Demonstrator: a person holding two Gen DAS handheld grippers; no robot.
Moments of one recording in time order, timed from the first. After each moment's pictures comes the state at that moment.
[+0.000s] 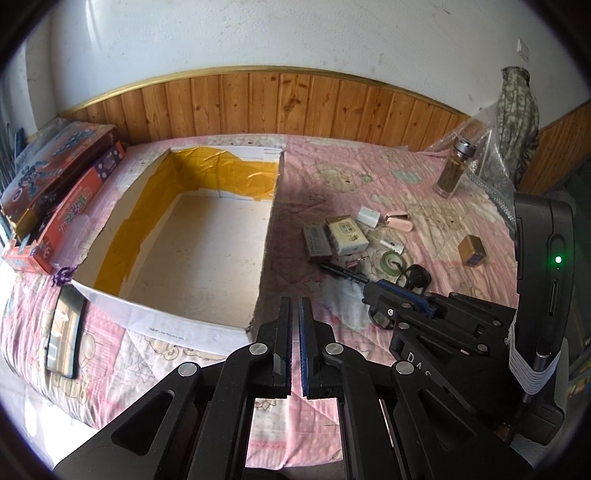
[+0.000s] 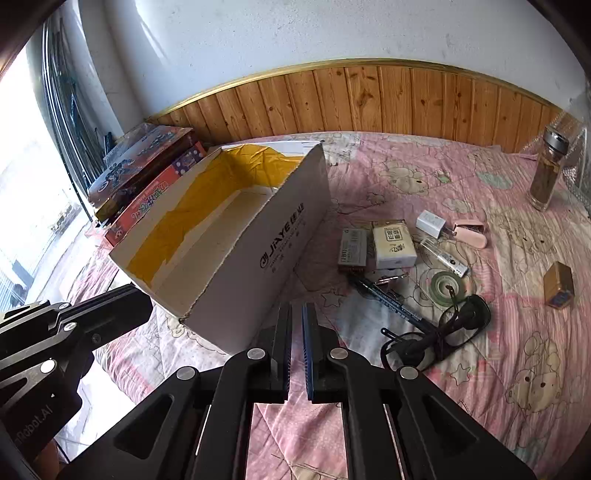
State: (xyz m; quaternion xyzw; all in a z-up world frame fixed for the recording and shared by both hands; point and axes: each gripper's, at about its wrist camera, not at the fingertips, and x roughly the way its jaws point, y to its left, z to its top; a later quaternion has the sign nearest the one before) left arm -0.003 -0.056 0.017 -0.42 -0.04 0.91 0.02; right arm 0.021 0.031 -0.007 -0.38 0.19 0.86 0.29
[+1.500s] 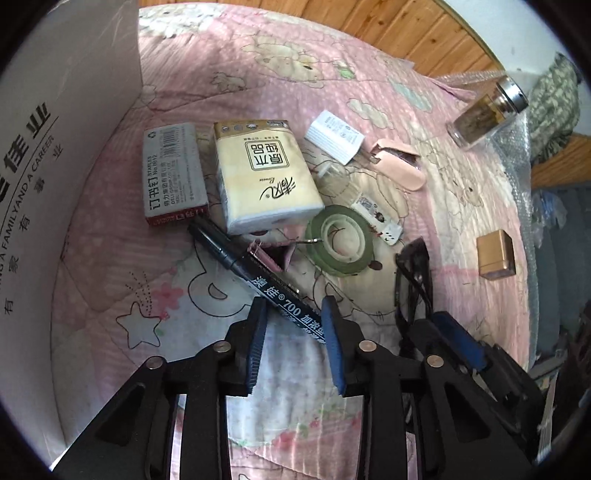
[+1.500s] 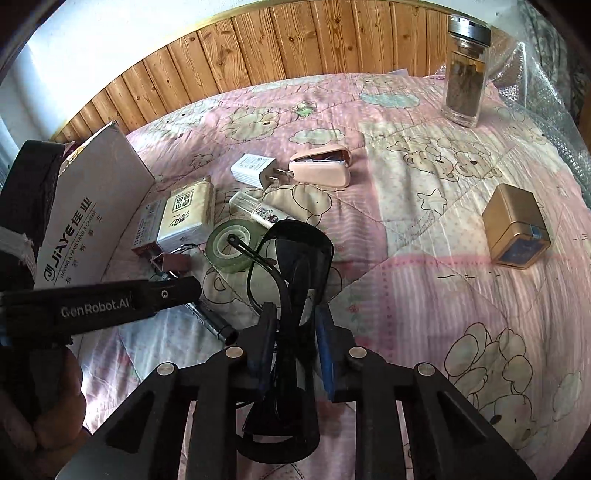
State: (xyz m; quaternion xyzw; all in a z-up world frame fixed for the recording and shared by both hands) left arm -0.177 0.048 -0.142 -0.58 -0.13 0.80 0.12; right arm 0.124 0.186 -0.090 -0.40 0.27 0.76 0.43
